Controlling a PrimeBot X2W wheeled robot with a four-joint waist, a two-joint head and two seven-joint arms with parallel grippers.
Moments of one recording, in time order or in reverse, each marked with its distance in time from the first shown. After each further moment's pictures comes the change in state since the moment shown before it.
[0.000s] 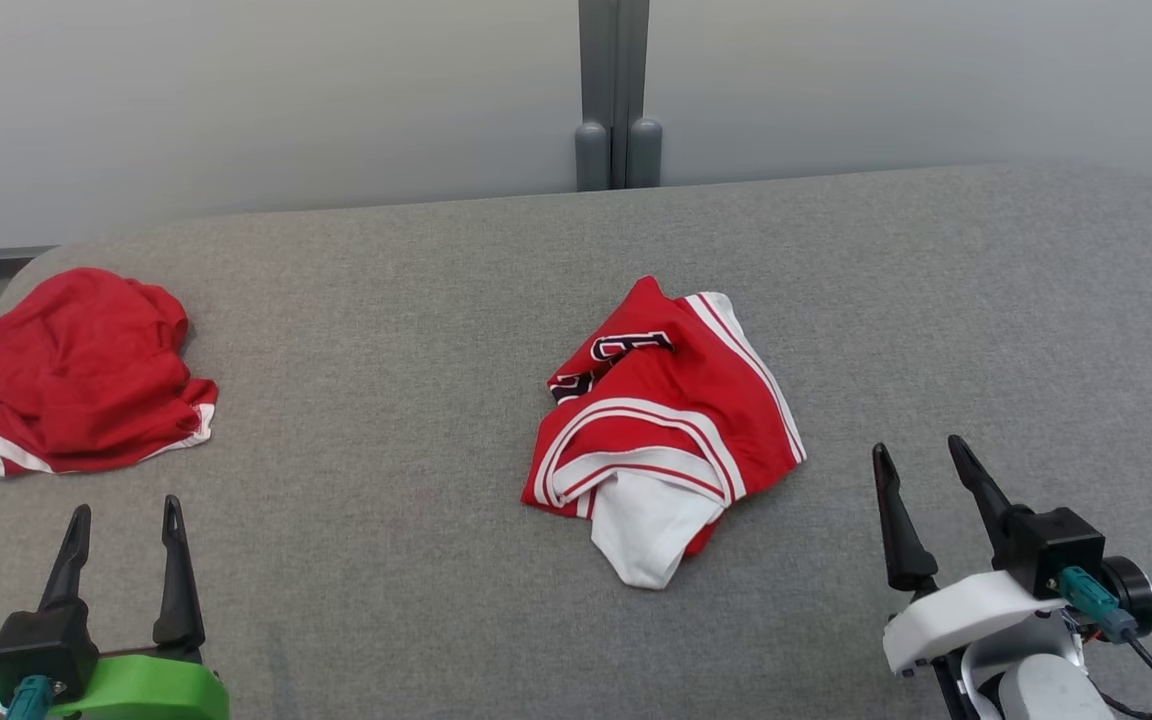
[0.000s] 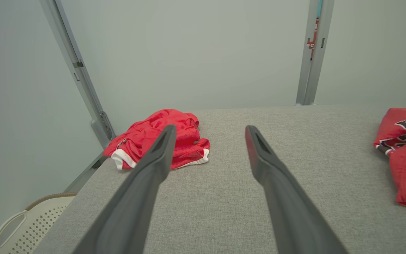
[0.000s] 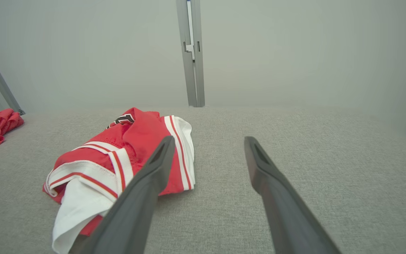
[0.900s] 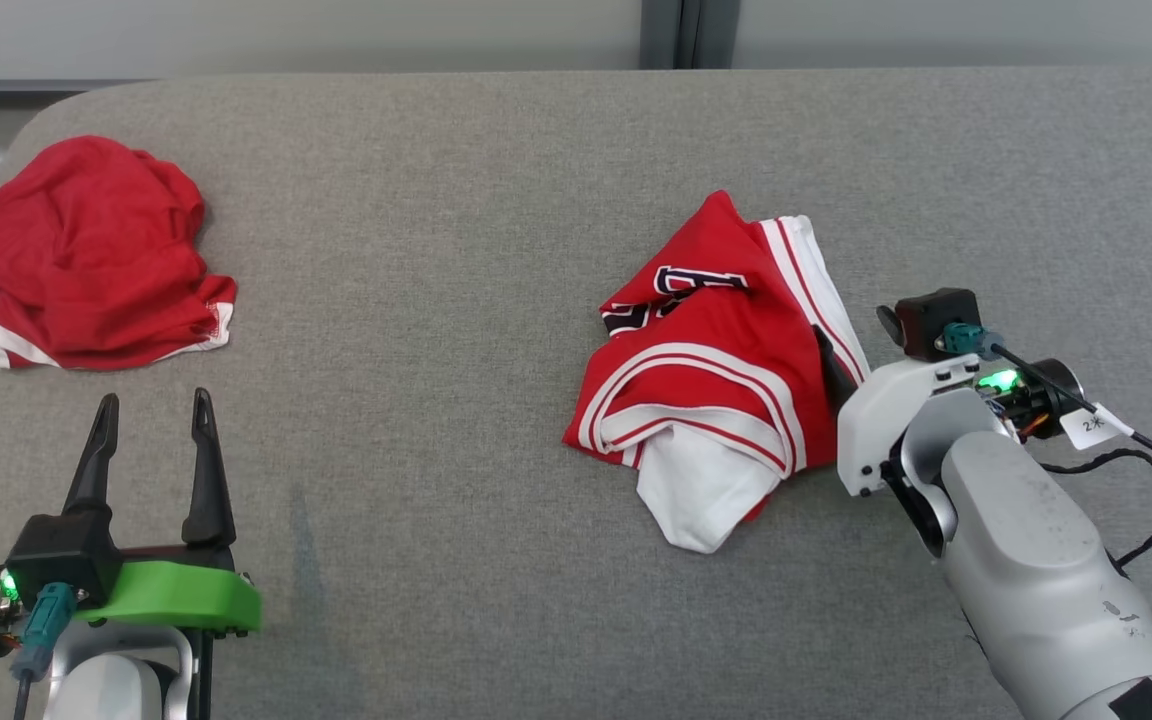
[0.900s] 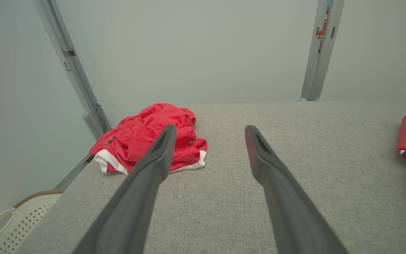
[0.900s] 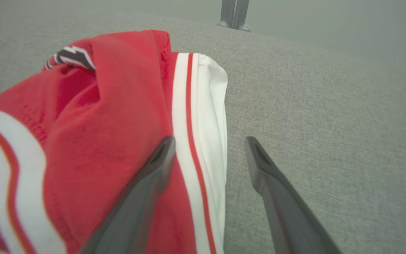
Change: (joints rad) left arm -0.148 -0.052 -0.009 -0.004 0.034 -0.042 0.000; right arm -0.587 -0.072 0.189 0.622 0.030 0.000 0.177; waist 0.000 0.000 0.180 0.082
